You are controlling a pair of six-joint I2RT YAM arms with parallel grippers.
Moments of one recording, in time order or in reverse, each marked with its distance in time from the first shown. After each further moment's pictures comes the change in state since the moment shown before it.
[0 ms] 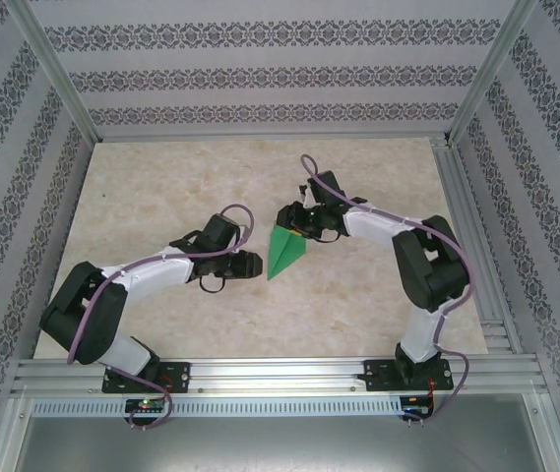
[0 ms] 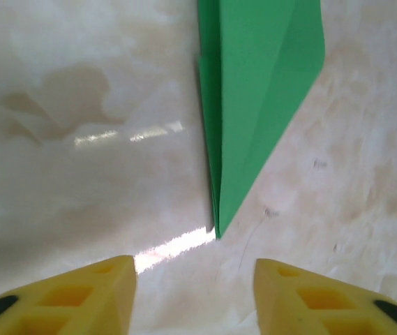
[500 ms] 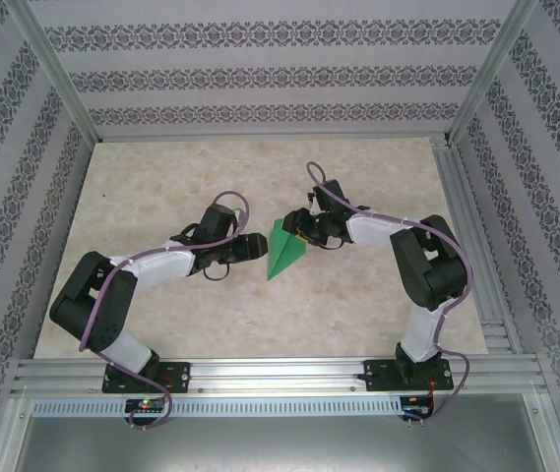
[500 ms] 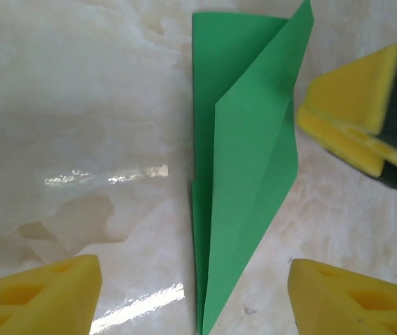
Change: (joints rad) left arm 0.055 0.075 0.019 0.202 -0.014 -0.087; right arm -0.016 0.050 -0.080 0.082 0.028 0.038
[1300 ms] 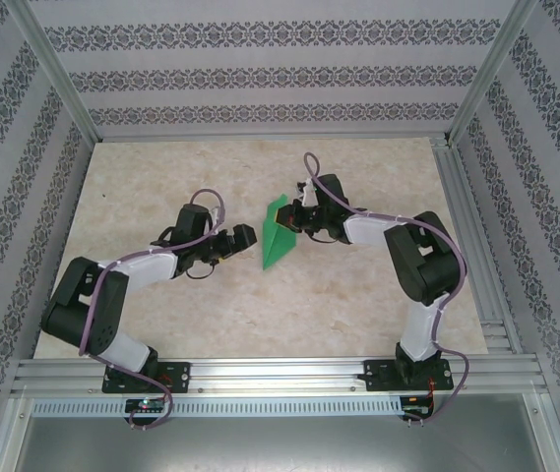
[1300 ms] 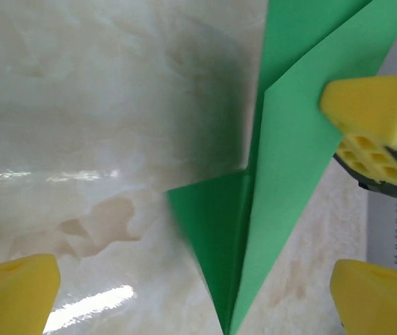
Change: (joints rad) left arm 0.165 -0.069 -0.118 0.153 0.220 -0.091; right arm -0.013 0.009 -0.010 0.331 -0.232 0.060
